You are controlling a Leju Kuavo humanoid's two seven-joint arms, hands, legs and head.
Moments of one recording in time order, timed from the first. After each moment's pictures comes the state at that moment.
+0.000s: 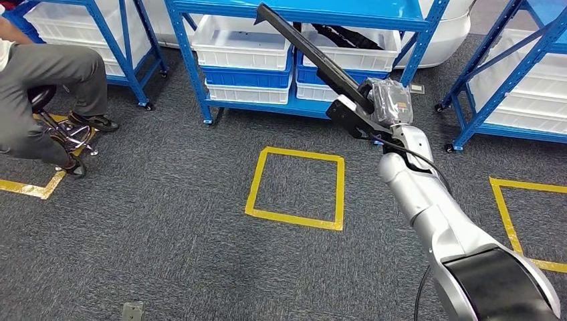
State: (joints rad) left arm -0.08 -0.08 0.29 -0.20 -0.07 0.48 -0.48; right arm -0.96 -0.06 0.47 -0.58 0.97 -0.37 -0.18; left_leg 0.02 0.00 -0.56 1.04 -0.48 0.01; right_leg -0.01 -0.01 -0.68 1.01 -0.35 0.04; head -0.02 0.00
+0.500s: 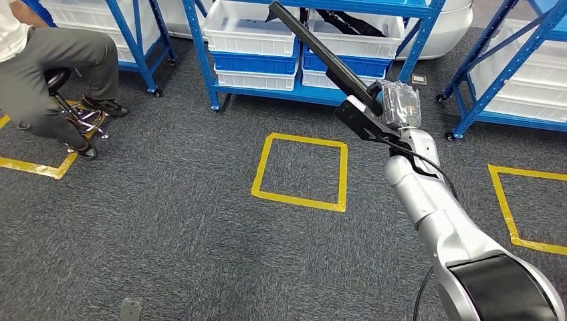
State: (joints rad) left arm -0.08 -0.08 0.29 -0.20 -0.09 0.49 -0.49; right arm -0.95 -0.07 0.44 -0.60 0.97 -0.38 -0.18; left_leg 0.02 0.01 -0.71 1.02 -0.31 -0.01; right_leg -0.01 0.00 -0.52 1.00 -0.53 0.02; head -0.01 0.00
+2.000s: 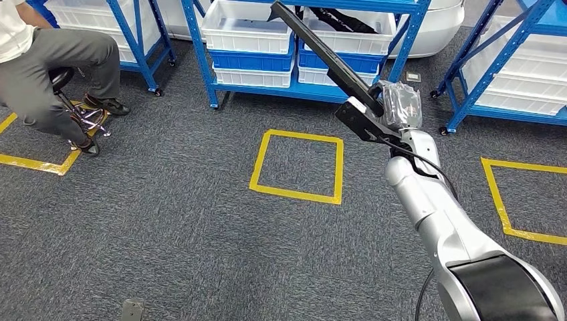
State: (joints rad) left arm -0.08 -0.07 0.29 -0.20 -0.10 0.49 -0.48; right arm -0.93 -0.07 0.43 -0.60 0.98 -0.38 -0.19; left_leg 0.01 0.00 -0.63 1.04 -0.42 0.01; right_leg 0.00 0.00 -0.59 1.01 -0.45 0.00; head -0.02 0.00
